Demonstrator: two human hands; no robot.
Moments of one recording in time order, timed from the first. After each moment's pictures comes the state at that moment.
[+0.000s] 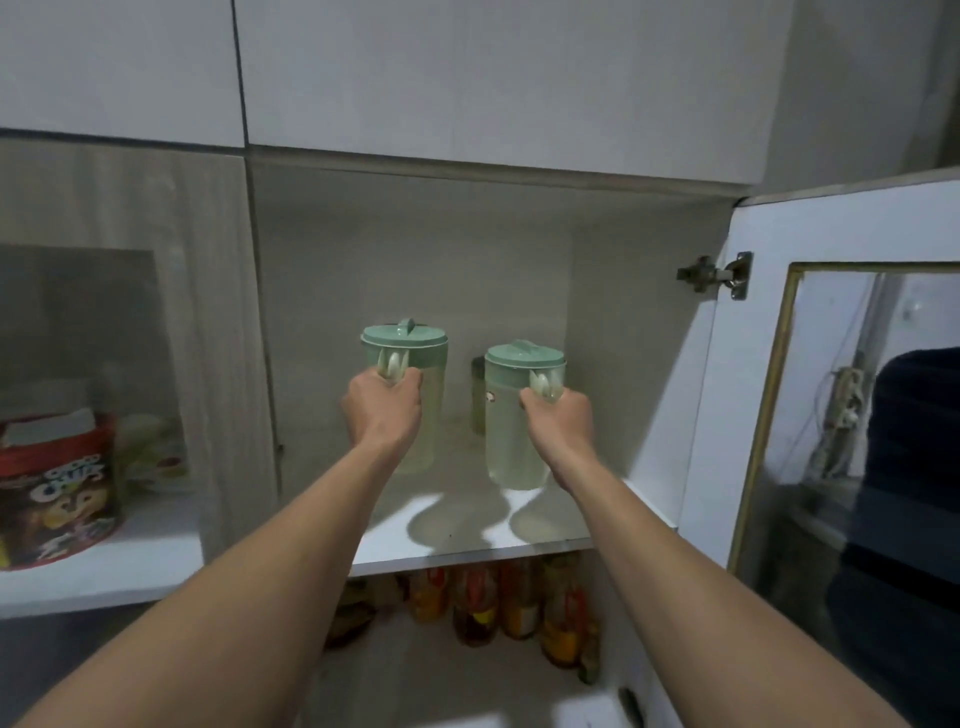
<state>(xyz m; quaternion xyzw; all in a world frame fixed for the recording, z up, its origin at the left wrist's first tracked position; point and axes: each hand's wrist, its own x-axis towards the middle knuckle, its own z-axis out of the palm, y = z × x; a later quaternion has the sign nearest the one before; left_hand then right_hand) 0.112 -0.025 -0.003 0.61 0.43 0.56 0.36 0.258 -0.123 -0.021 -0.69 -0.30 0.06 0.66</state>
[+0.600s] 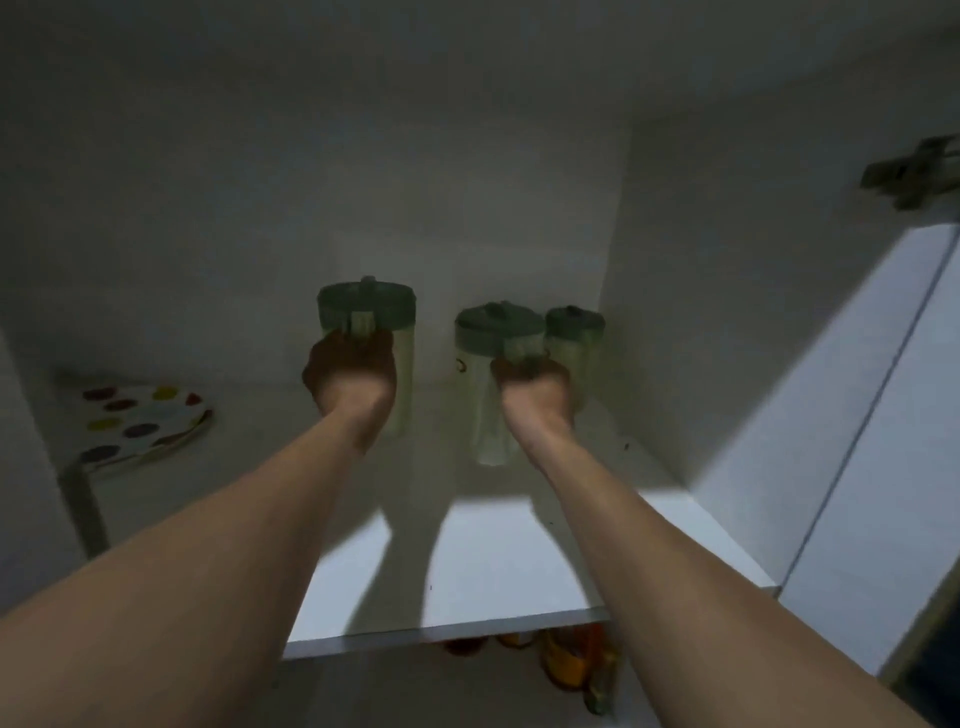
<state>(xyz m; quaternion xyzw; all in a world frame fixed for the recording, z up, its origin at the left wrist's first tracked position) 0.222 0.152 -0.066 0.58 0.51 0.55 0.31 0.354 0.054 -0.075 -0.71 -0.35 0.07 0.61</state>
